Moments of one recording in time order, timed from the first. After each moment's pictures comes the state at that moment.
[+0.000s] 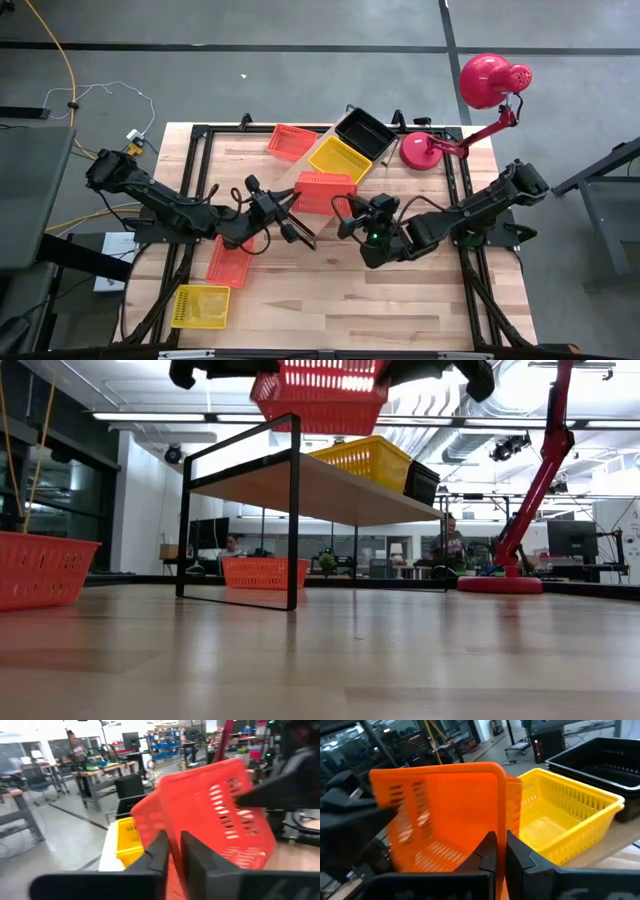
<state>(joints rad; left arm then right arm) -0.27 1.34 0.75 0.53 -1.08 0.08 0.43 1.57 1.20 -0.32 1.24 1.06</state>
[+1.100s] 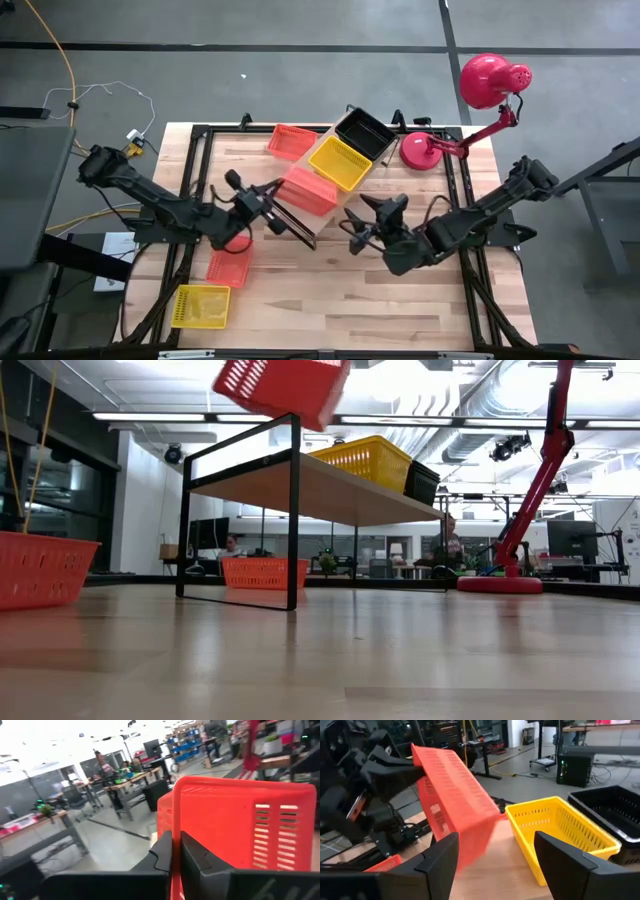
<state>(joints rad) -0.33 1.21 0.74 0.53 -1.26 0.37 0.52 1.47 1.20 -0.25 1.23 0.67</state>
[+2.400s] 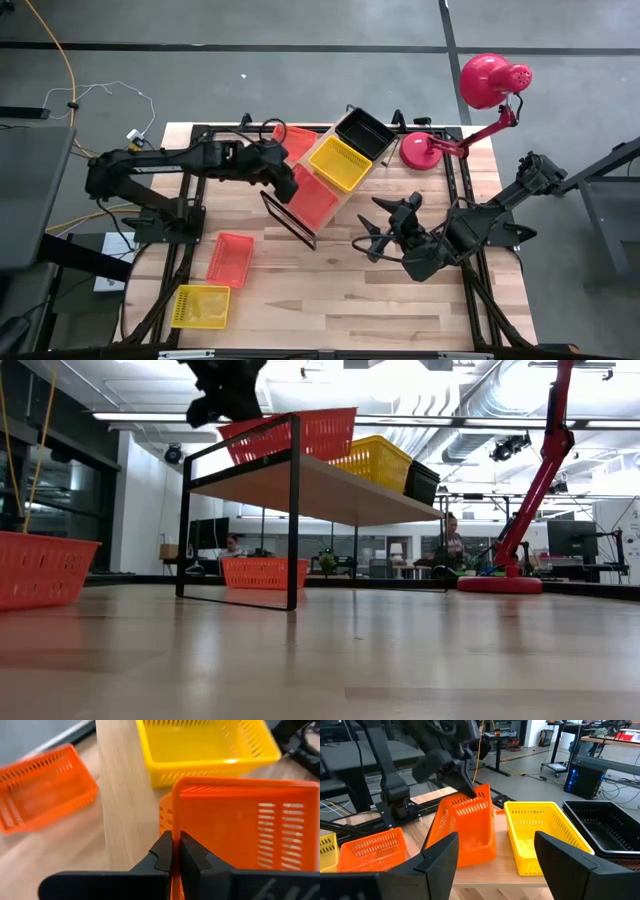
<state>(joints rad) 0.25 1.33 1.24 -0.76 -0.22 -0.55 0.60 1.38 1.20 -0.44 1.20 0.61</state>
